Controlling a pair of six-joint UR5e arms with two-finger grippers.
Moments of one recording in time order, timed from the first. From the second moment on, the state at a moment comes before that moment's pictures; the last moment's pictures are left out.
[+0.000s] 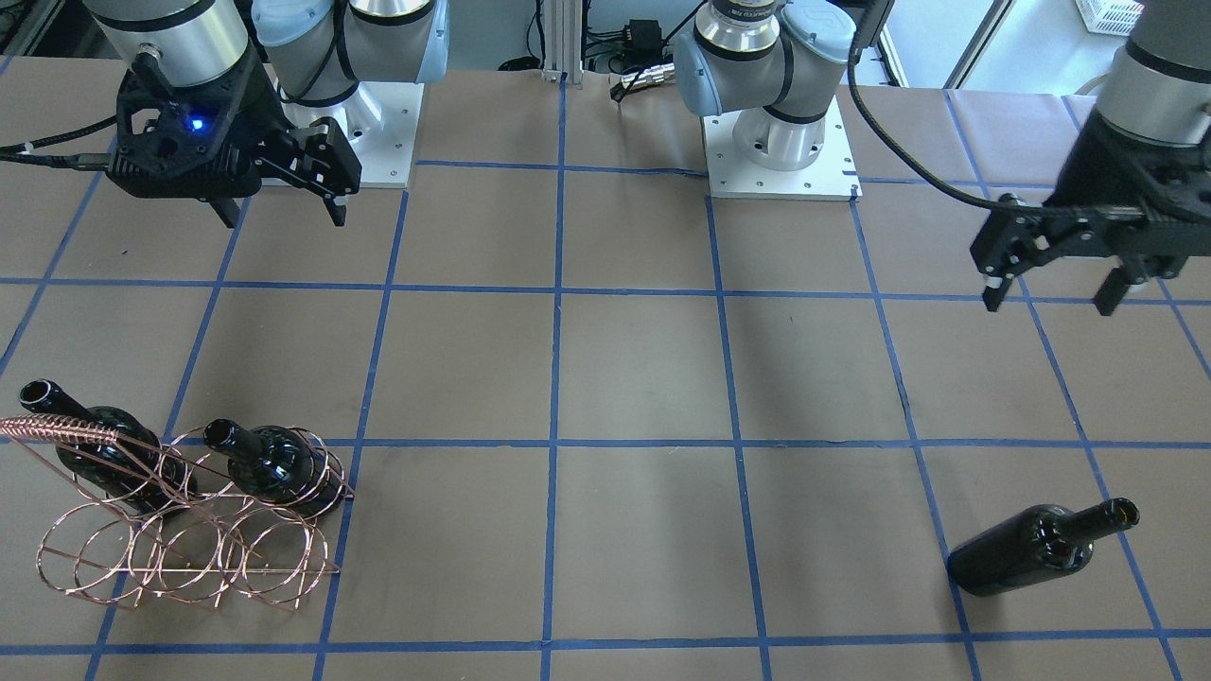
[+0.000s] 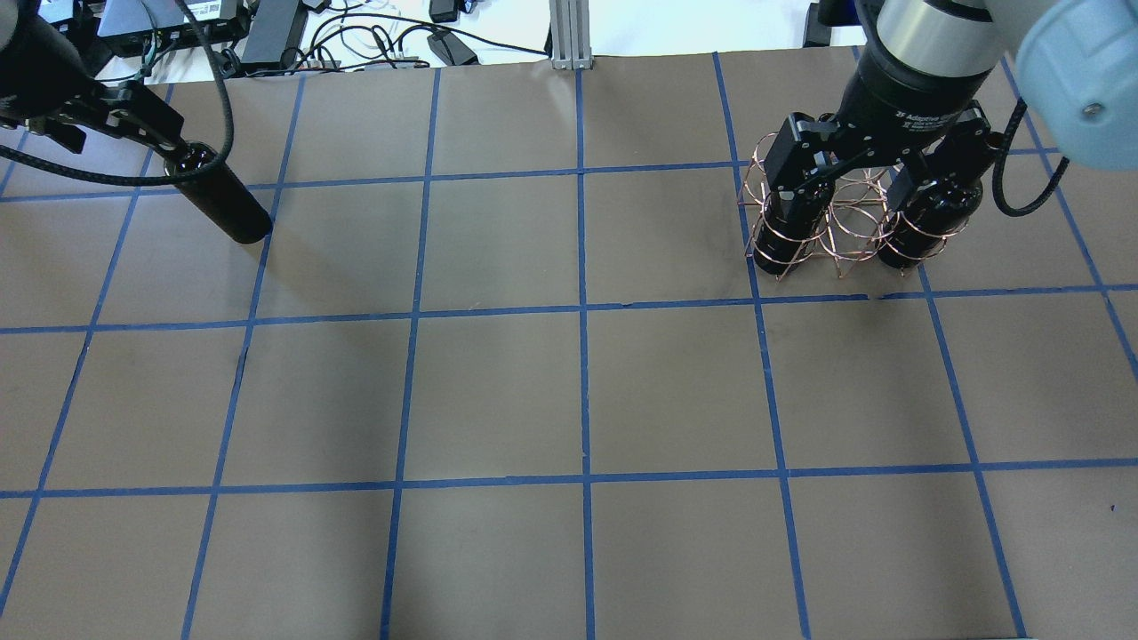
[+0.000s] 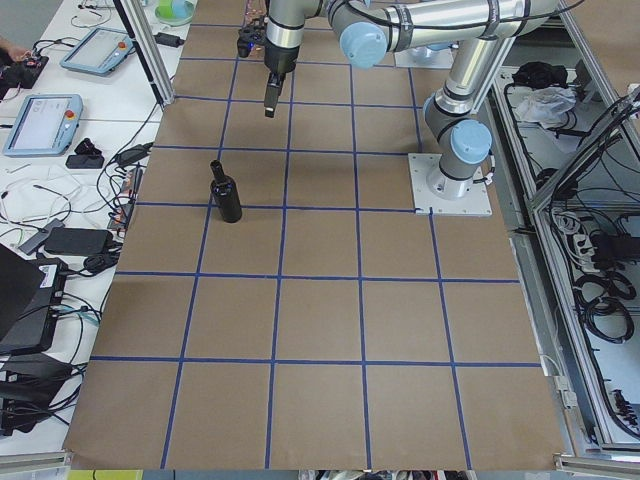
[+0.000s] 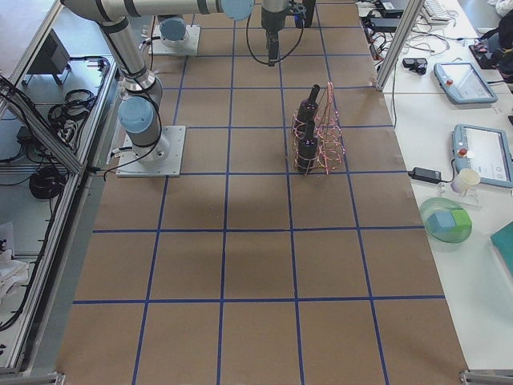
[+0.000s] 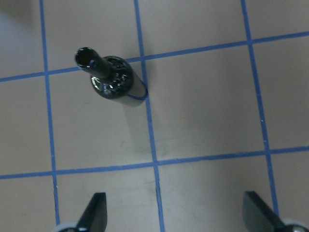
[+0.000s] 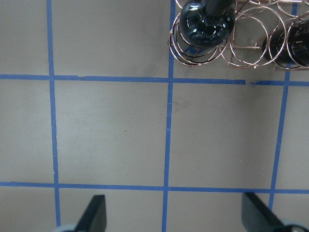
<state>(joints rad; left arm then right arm) -1.24 -1.59 -1.58 -1.26 1.60 0.42 1.58 -1.58 1.56 -1.52 -1.56 -0.03</state>
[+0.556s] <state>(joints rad) -1.16 -1.76 -1.58 -1.00 1.51 0.43 1.58 -1.57 1.56 -1.52 -1.56 -0.02</state>
